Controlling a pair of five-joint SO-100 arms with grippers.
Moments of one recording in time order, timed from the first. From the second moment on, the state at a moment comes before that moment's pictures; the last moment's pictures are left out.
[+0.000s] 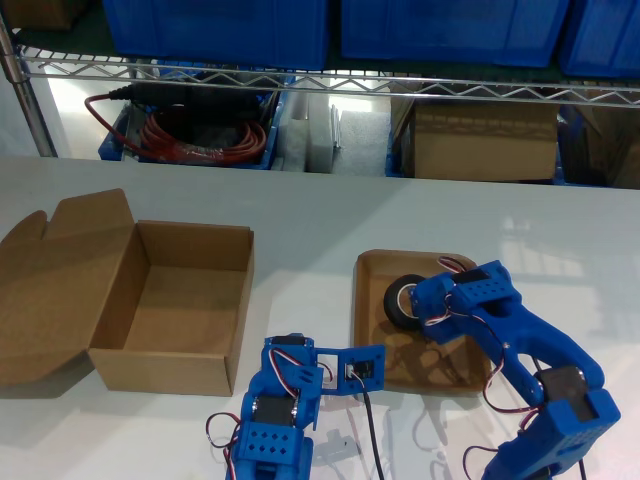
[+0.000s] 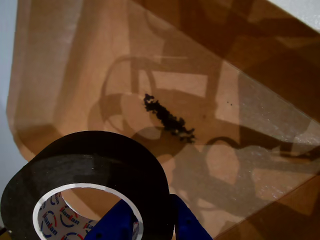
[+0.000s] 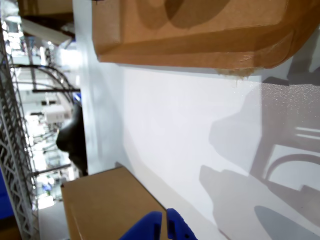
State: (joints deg) arm 0 6.9 189.8 175.8 47.0 0.1; arm 1 -24.4 100.0 109.1 50.4 -7.6
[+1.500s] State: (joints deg) arm 0 6.9 189.8 175.8 47.0 0.1; arm 1 2.4 187.8 174.6 48.8 -12.7
